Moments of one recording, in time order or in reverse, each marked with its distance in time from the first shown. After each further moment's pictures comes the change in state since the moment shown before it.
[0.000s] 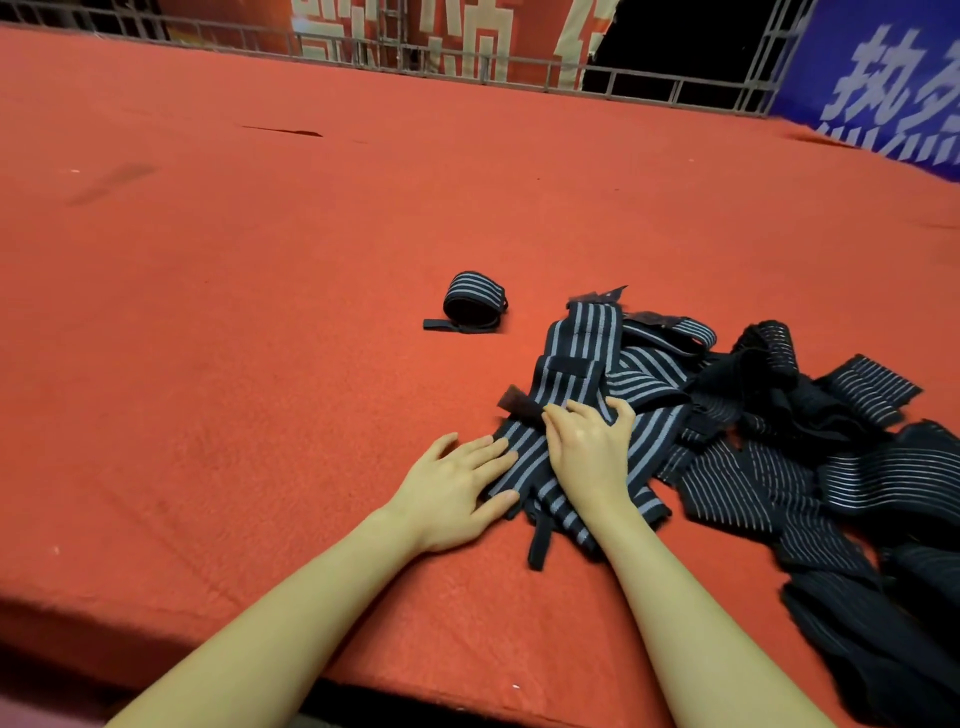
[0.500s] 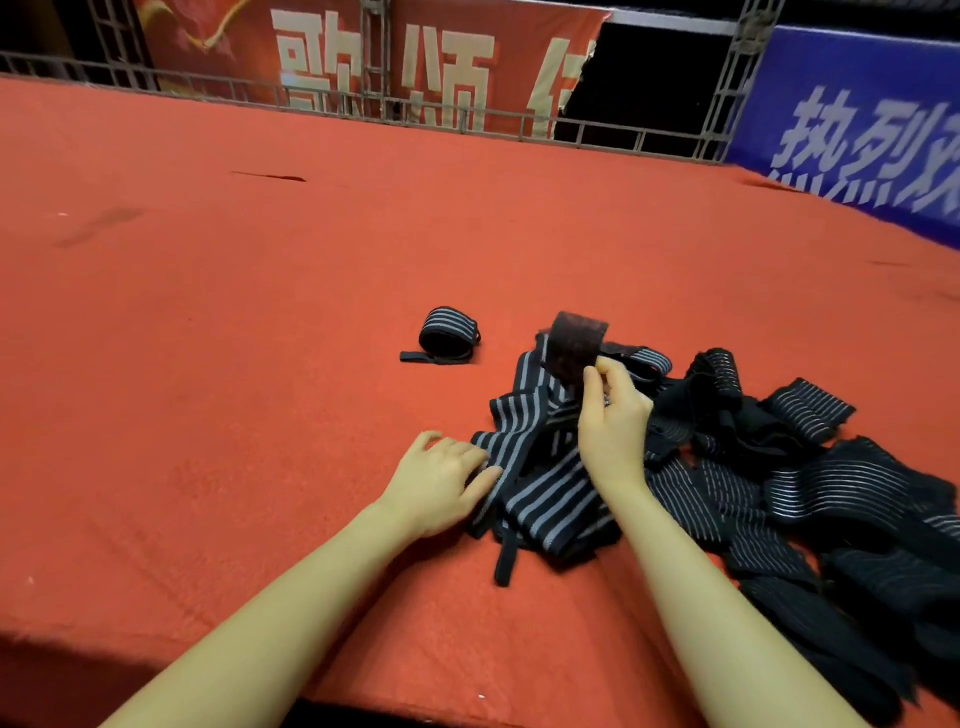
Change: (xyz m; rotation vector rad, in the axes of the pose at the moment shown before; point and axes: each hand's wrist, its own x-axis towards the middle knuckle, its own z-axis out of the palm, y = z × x) left_hand 0.018 0.013 -0.018 0.011 0.136 -0.059; right_hand 0.035 0.016 -0.058 0.702 0.152 0.461
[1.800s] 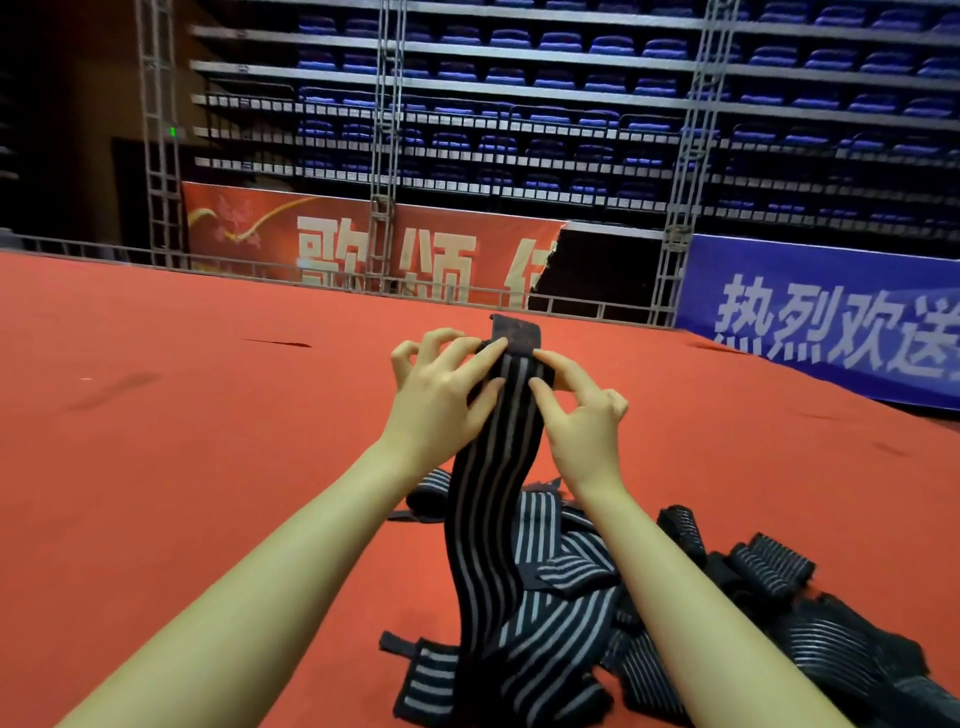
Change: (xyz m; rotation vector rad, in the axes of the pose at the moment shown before) left_hand 0.095 0.041 -0.222 0.156 0.972 0.195; right_hand 0.100 -0.151 -0.047 0.083 0.069 -0.343
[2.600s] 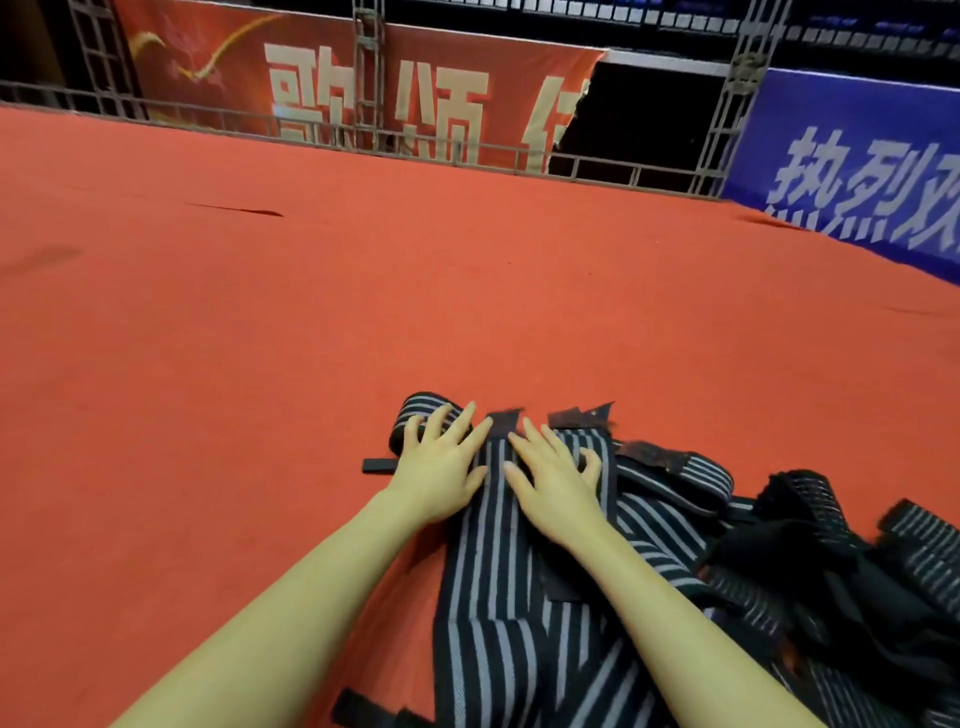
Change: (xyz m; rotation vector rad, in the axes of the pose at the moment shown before) left_hand -0.154 -0.080 0.221 0.055 -0.985 -0.221; right_hand -0.063 0.215 0.130 -0.604 -0.901 0.295
